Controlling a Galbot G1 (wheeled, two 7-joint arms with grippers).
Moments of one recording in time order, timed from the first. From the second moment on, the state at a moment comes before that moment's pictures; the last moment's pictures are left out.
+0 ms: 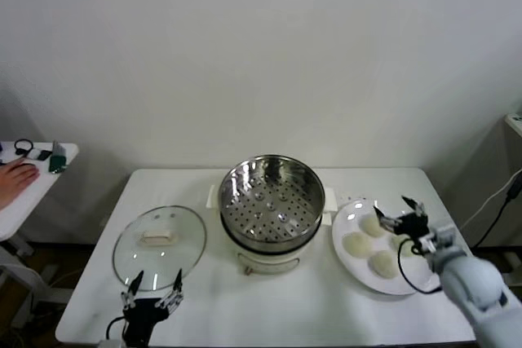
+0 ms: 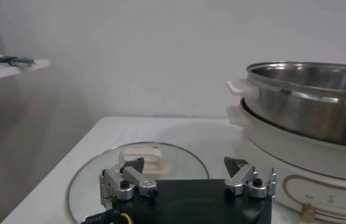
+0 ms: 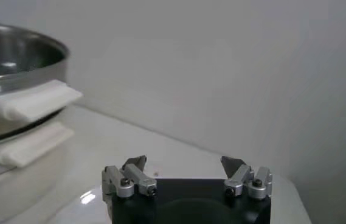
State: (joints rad) left arm 1.81 -1.54 -0.63 -2.14 -0.10 0.14 0.04; right arm -0.80 0.57 0.07 1.60 0.37 -0.30 -0.36
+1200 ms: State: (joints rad) left arm 1.82 -1.53 -0.62 -2.11 -0.10 0.11 0.04; right arm 0.29 0.71 -1.23 1.08 0.16 -0.18 -1.04
